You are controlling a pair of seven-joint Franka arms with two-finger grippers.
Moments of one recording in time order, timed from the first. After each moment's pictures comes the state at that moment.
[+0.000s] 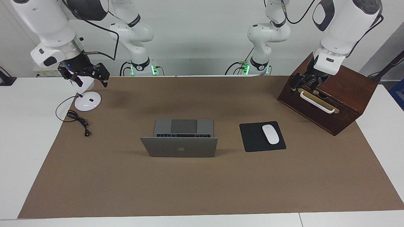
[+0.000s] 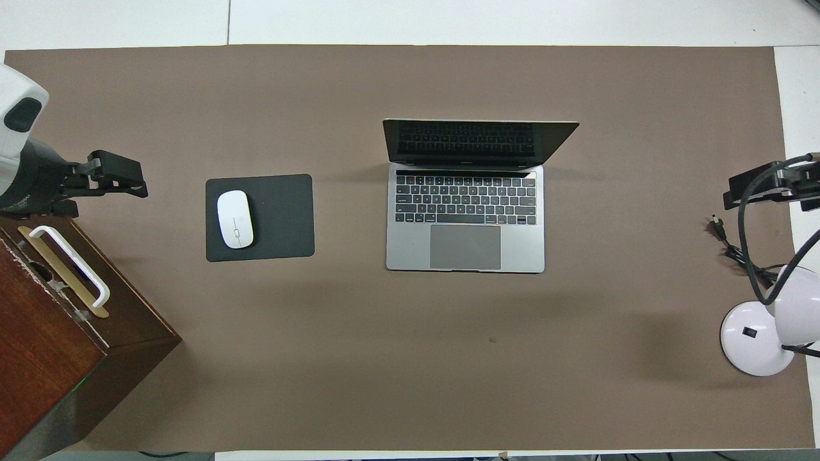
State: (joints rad) left arm -0.05 -0.02 -0.06 -1.65 -0.04 1.64 -0.30; right arm -0.05 0.01 0.02 -1.55 0.00 1.49 0.01
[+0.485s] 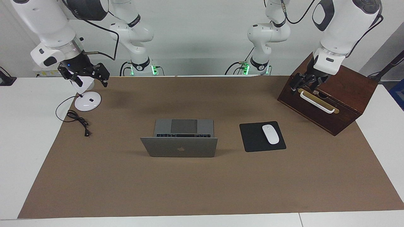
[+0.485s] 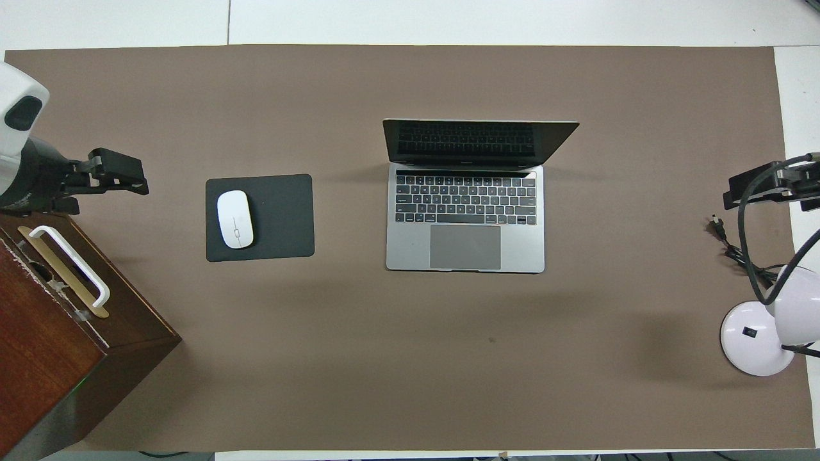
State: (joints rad) left arm -0.05 -0.02 -0.07 -1.65 -0.04 1.66 -0.30; right arm -0.05 0.01 0.02 -1.55 0.00 1.49 0.01
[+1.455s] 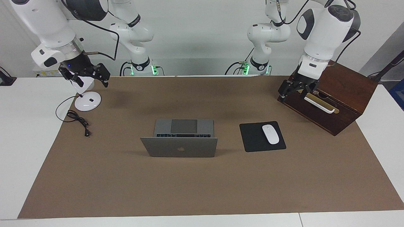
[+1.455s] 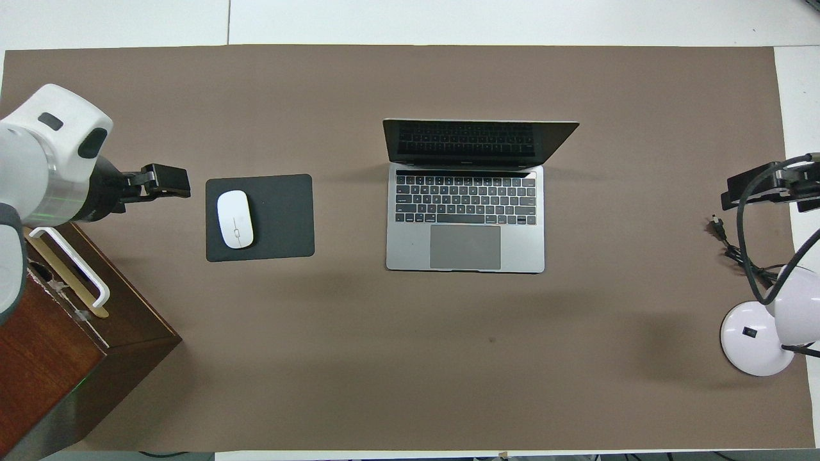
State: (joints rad) left arm -0.10 -0.09 -0.08 -1.87 -0.04 1.90 -0.30; right arm -0.06 0.01 0.01 -1.55 0.01 1.49 0.01
